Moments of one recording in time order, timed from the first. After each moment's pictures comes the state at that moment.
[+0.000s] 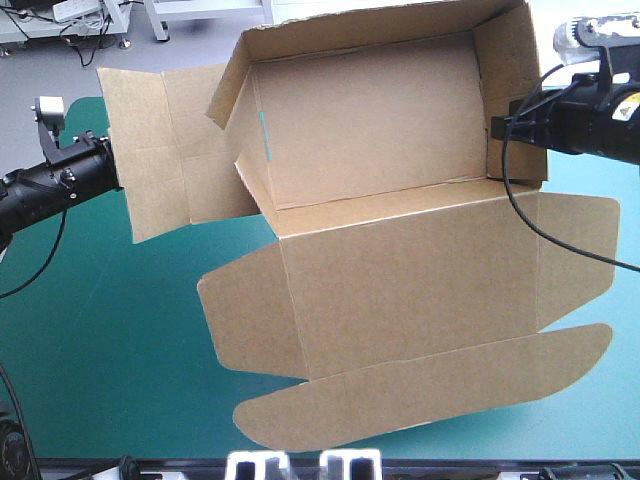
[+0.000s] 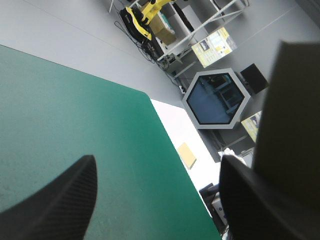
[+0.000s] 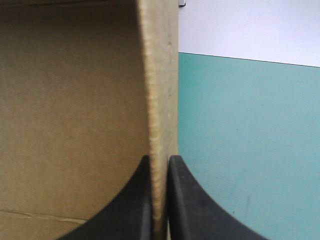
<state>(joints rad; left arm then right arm) 0.35 1.34 -1.17 -1.50 1.20 0.77 0.08 1.29 -1.81 0.31 1.17 -0.10</state>
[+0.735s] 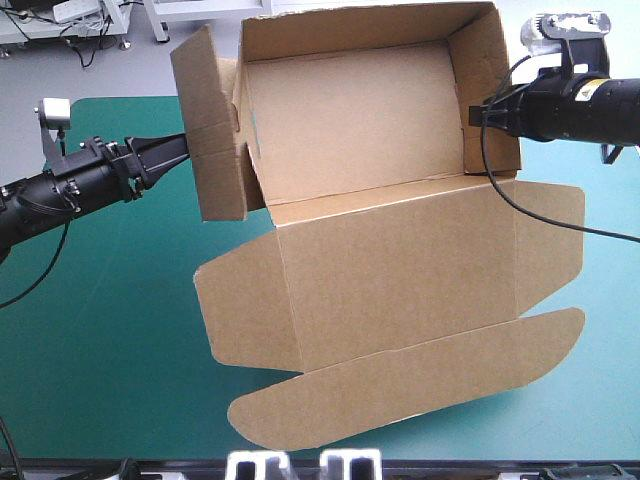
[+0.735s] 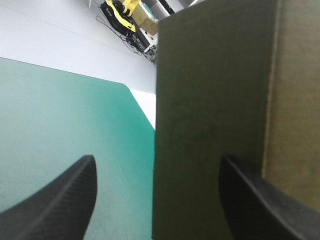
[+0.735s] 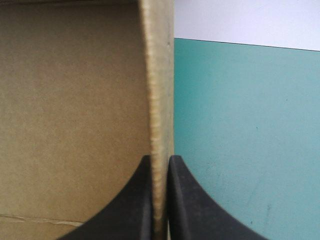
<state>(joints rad) 0.29 1.22 -1.17 -1.48 1.21 0.73 0.08 1.41 -1.81 0.37 1.12 -0.13</state>
